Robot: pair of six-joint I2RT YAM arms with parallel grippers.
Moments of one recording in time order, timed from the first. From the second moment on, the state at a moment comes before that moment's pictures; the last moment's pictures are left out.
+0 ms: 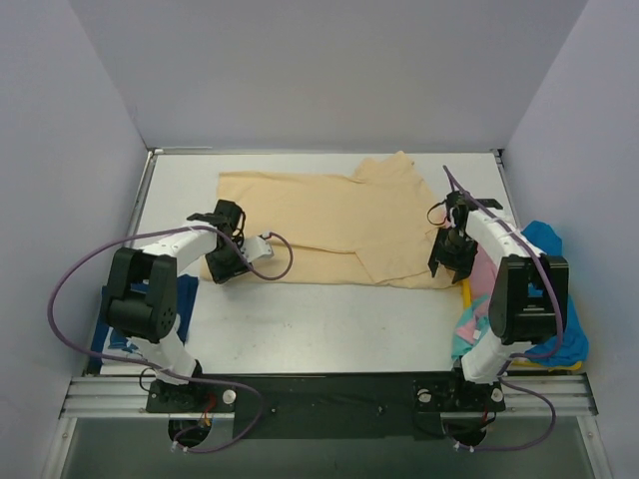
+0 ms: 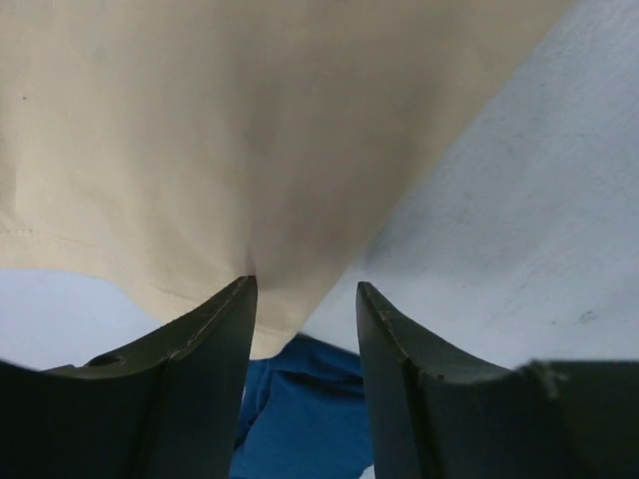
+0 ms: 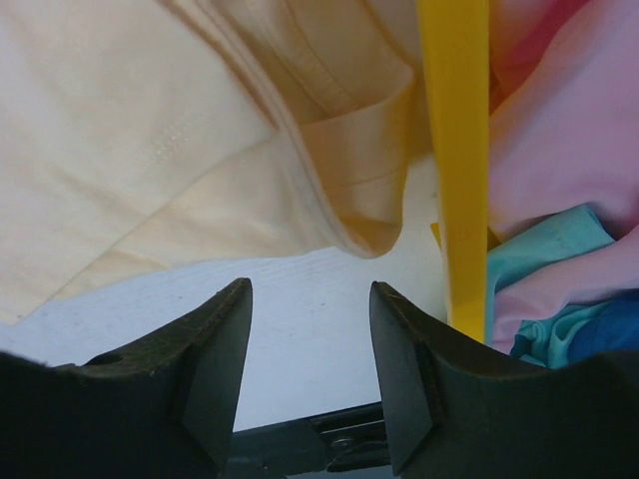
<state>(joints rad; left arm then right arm) -0.25 1.69 1.08 -0.76 -0.04 0.91 0.02 1.65 1.15 -0.96 0.09 0.37</state>
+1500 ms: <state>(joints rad) -0.23 1.37 0.84 -1.06 -0.08 0.98 0.02 1.39 0.91 -1.16 0.03 0.39</state>
